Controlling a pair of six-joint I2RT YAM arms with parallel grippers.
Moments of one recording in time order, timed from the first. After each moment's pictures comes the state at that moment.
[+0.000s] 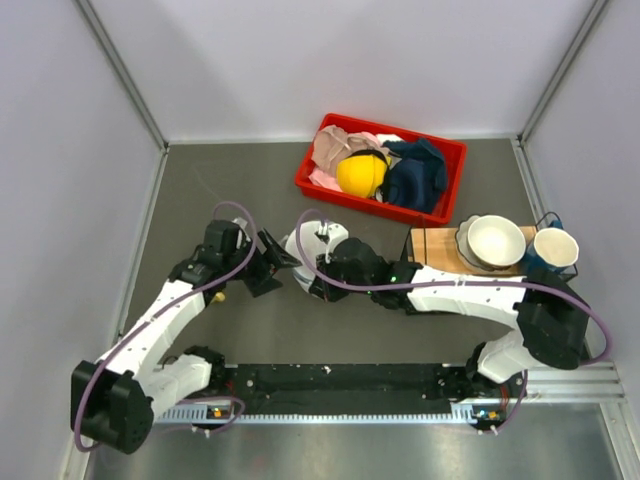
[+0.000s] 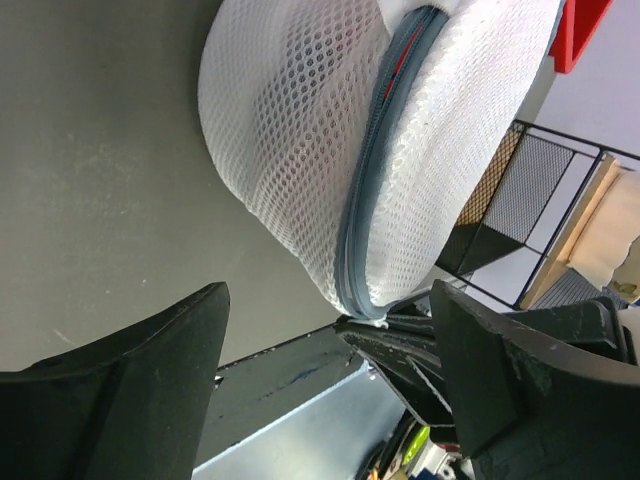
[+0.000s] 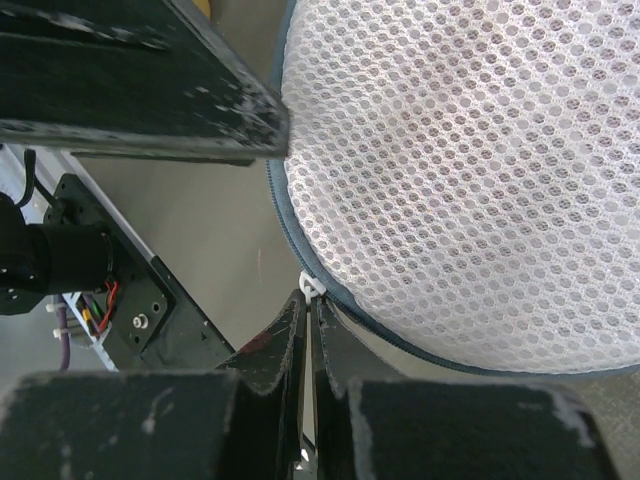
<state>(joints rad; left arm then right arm) -0.31 0.98 0.69 -0.49 0.41 -1.01 1.07 1.46 0.92 -0.05 0.00 0.59</state>
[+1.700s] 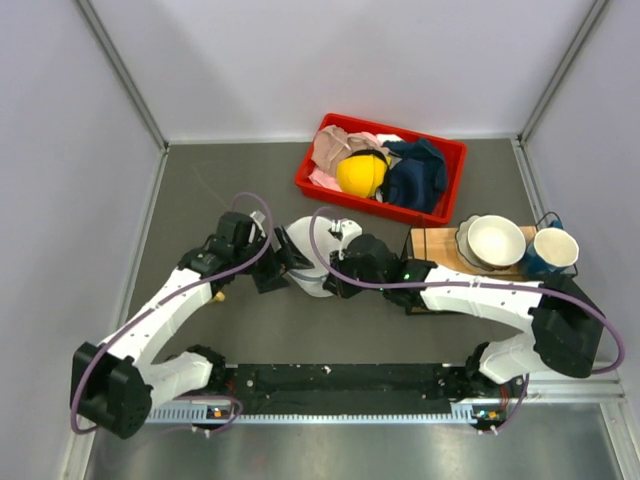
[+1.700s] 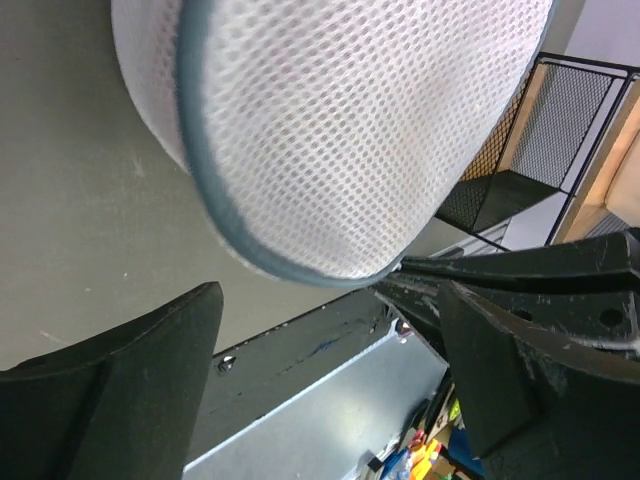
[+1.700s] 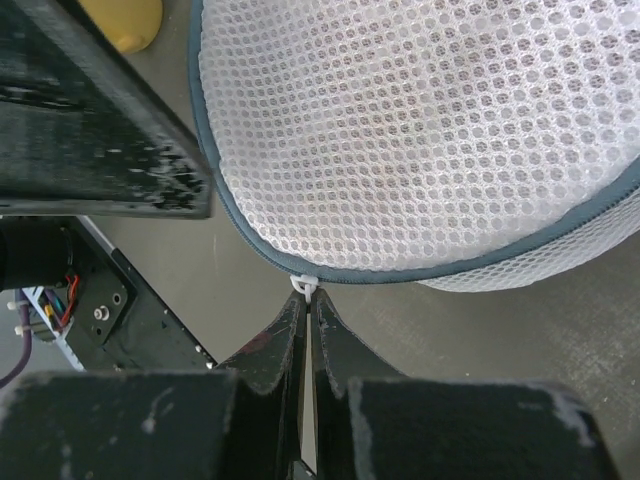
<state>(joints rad) -0.39 1.07 0.78 -0.52 0.43 -0.92 1.01 1.38 0.86 -0.10 0.00 0.54</state>
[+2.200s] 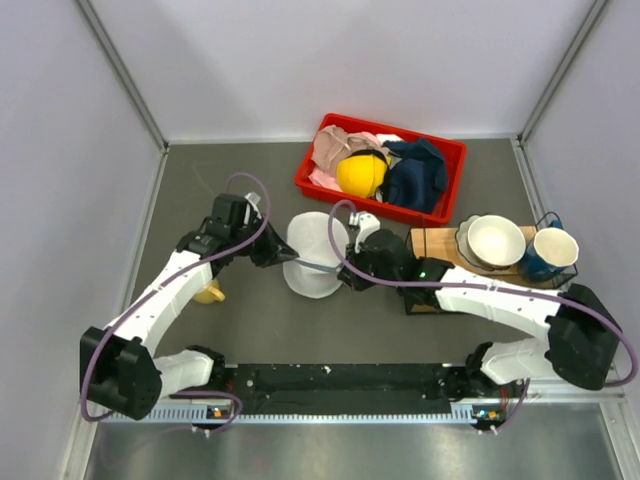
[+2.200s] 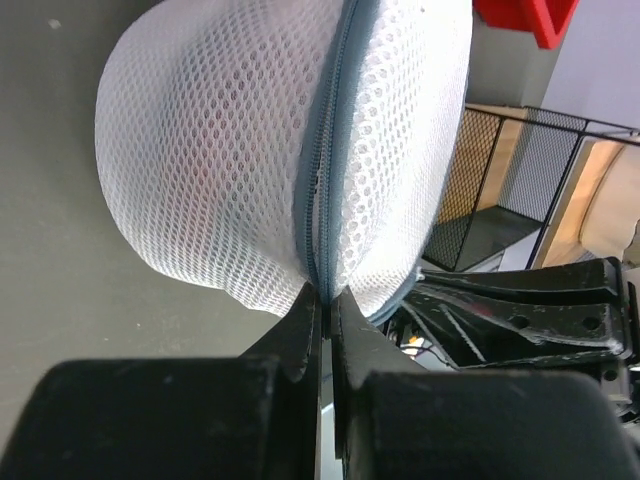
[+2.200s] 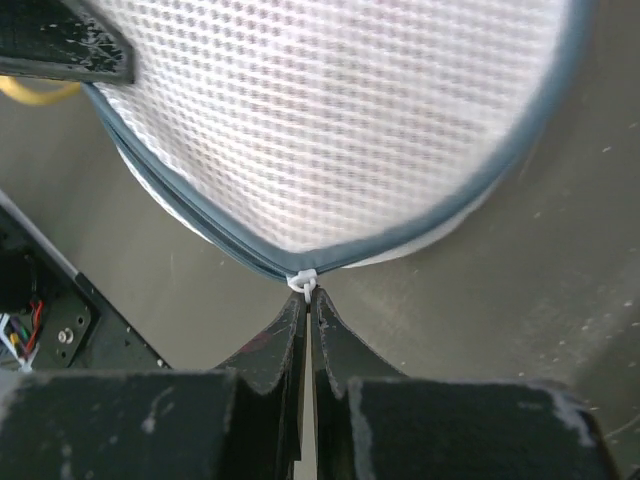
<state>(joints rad) -0.35 1.19 0.89 -0.50 0.43 -0.87 0.95 1.31 0.81 -0.10 0.03 0.51</state>
